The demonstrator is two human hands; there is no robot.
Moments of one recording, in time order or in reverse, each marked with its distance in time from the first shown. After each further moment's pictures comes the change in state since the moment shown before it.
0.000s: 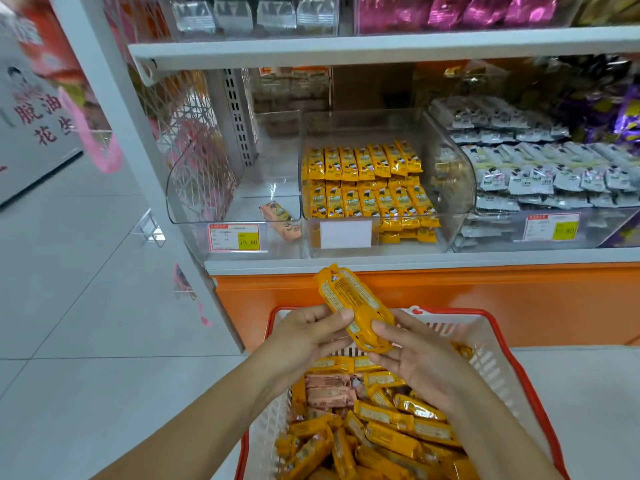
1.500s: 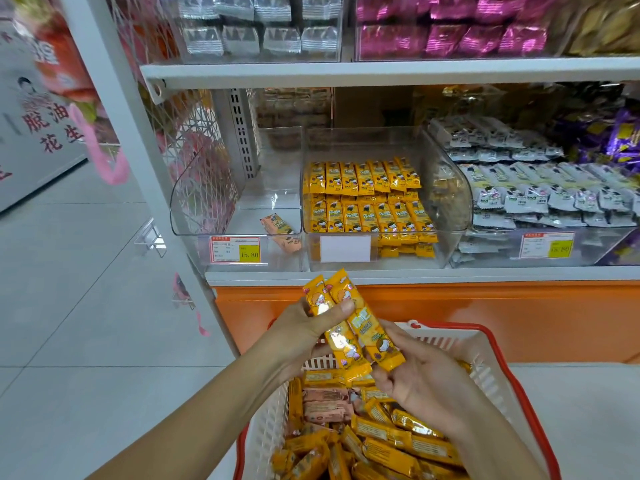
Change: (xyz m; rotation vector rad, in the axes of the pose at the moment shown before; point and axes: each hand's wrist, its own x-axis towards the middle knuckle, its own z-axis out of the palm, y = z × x) left_hand 0.006 0.027 0.009 0.043 0.174 -0.046; right_hand -0.016 -0.011 0.012 0.361 -0.086 0.120
